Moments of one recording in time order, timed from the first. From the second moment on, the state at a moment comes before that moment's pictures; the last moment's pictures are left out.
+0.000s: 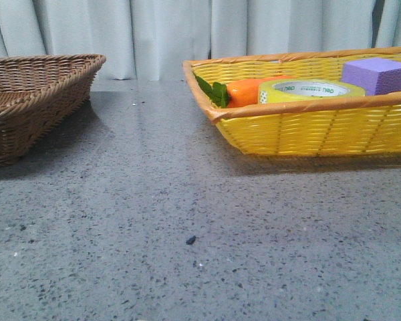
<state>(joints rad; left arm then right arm) -0.02 0.54 -0.43 -0.06 0.15 0.00 -0.02 0.79 -0.75 0.08 0.50 0.00</state>
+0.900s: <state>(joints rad) -0.02 0.54 -0.43 -0.06 0.15 0.00 0.41 1.72 -1.59 0.07 1.07 0.00</state>
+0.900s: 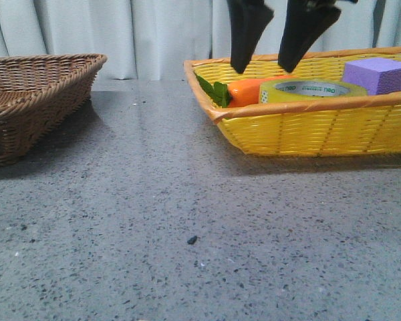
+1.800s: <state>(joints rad) -0.02 0.54 -0.43 -0.06 0.15 0.00 0.41 1.86 -1.62 0.01 1.14 0.00</state>
